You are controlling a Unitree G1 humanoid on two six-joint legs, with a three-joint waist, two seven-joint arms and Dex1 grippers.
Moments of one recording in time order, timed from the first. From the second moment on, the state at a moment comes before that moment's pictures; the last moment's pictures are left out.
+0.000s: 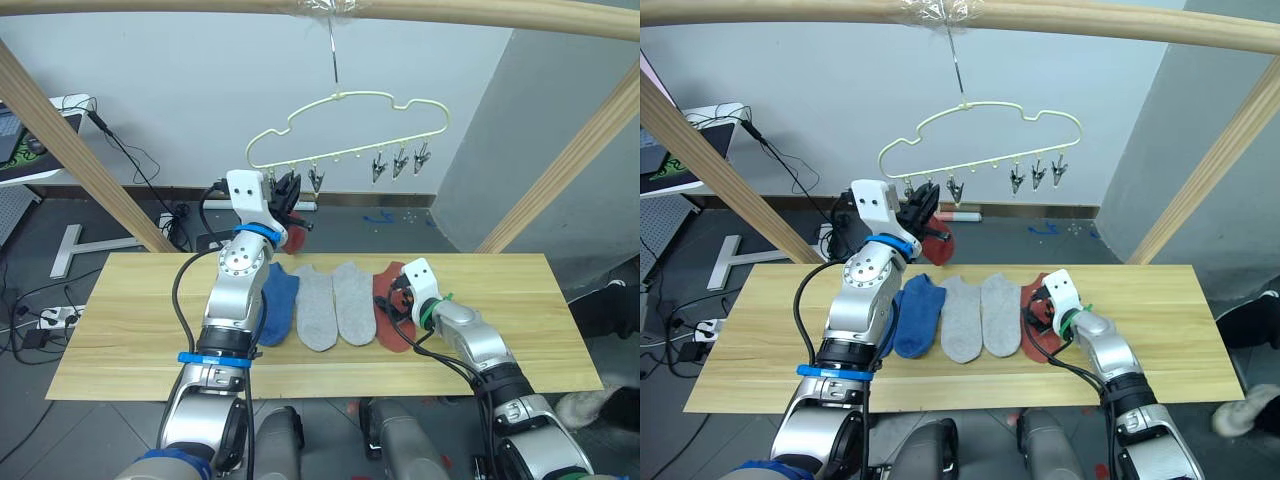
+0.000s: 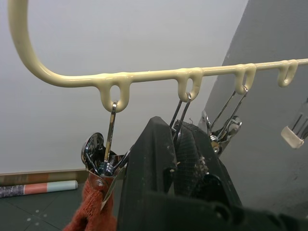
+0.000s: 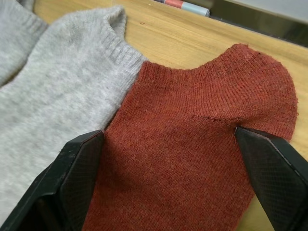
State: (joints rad) left arm -0.63 0.17 0.05 0.27 -0.10 0.06 -0.23; right arm -0.45 -0.24 0.17 0.45 0.05 0.35 0.42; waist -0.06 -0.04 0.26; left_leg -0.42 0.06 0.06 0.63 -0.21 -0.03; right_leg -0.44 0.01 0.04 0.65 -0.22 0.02
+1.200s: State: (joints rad) left arm -0.62 0.13 0.32 0.02 -0.73 0.72 -0.24; right arm -0.44 -0.26 0.28 -0.05 -0.02 0.23 0.63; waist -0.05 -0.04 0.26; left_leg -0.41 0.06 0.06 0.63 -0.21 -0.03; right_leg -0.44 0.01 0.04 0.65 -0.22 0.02
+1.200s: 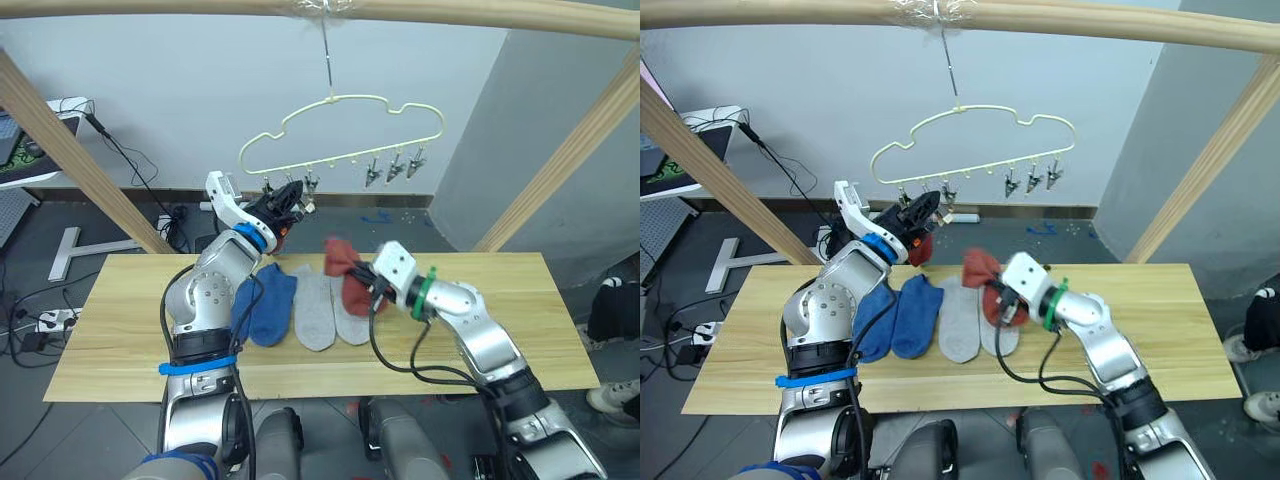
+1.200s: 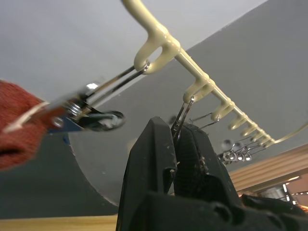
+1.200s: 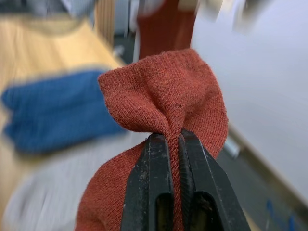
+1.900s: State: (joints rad) left arm -0.59 0.14 0.30 -0.03 -0.79 0.78 -0.23; right arm -0.53 -0.19 0.28 -0.04 -0.01 0.27 0.63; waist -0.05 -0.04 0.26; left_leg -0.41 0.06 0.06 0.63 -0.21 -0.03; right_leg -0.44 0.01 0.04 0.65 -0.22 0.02
